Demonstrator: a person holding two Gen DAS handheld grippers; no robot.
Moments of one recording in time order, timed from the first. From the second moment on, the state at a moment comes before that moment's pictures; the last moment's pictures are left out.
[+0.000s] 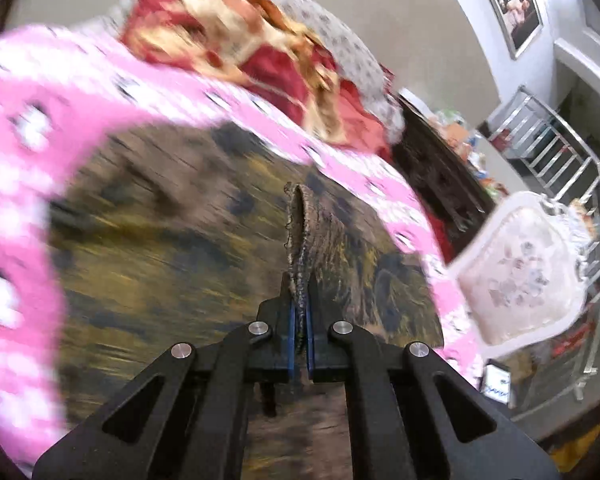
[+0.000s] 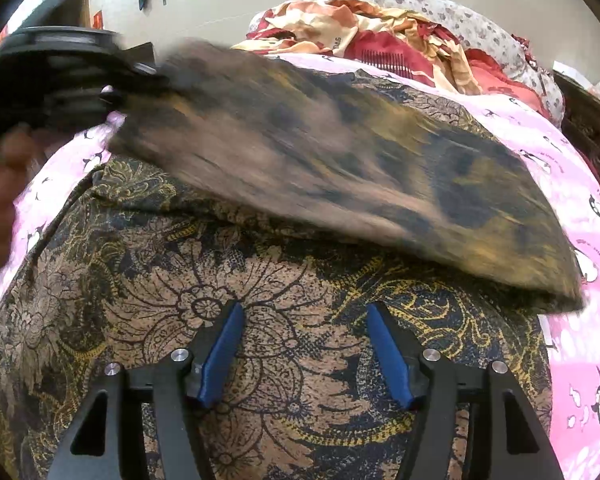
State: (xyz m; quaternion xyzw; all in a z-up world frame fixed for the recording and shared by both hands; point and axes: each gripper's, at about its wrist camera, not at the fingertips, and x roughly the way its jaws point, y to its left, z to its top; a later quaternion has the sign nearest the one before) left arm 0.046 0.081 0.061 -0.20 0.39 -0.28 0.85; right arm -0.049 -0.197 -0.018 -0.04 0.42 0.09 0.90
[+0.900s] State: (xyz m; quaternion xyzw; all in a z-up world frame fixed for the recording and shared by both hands) left arm 0.043 0.094 0.036 -0.10 0.40 -0.11 0.90; right arm -0.057 -0.273 0.030 0.10 0.36 0.04 0.93
